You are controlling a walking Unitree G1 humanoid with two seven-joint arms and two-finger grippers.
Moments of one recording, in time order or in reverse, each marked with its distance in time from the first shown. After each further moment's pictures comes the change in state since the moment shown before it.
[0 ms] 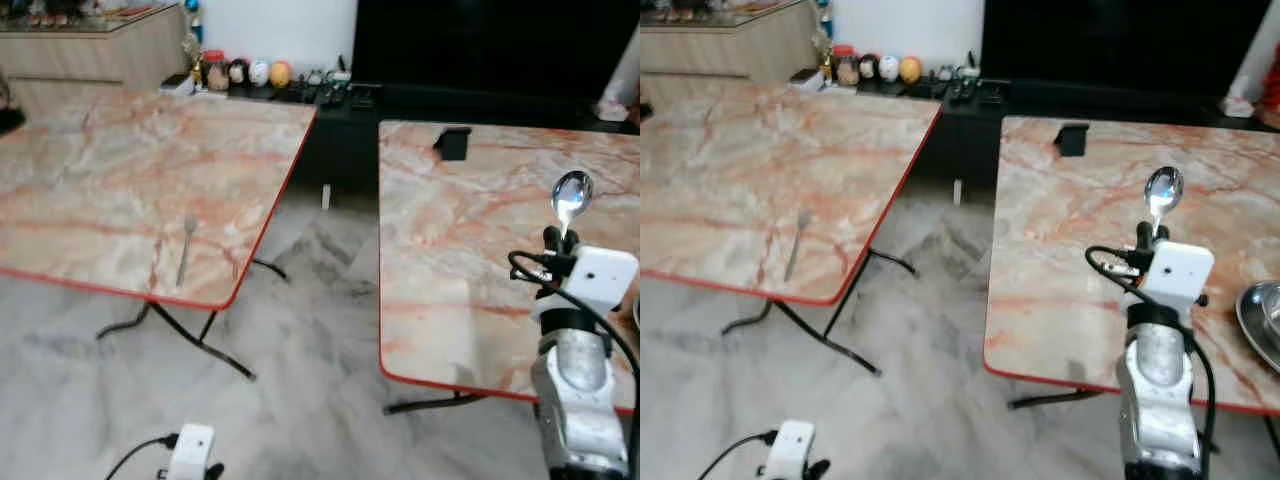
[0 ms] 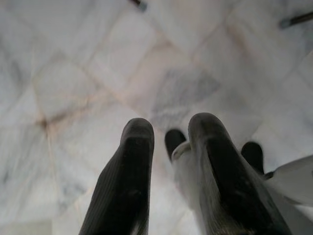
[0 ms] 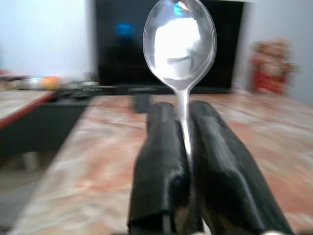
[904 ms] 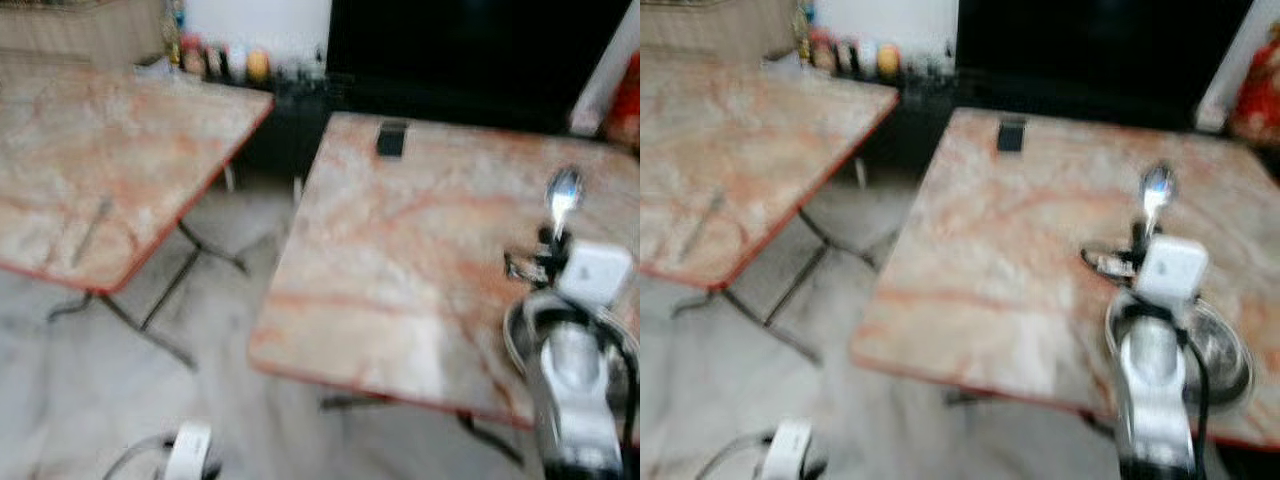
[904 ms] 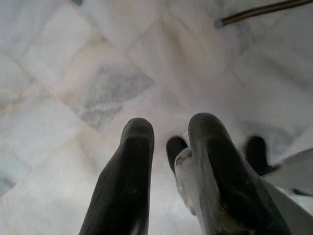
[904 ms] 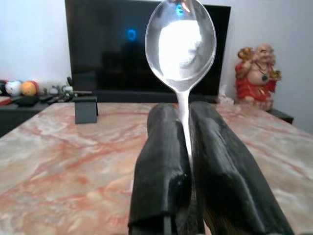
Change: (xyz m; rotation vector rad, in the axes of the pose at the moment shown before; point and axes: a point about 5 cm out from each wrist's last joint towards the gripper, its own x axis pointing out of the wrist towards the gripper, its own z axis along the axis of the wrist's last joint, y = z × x) left arm 0.000 -0.001 0.001 0.002 -0.007 -0.007; right arm 0.002 -0.006 0.002 0.004 -0.006 -0.033
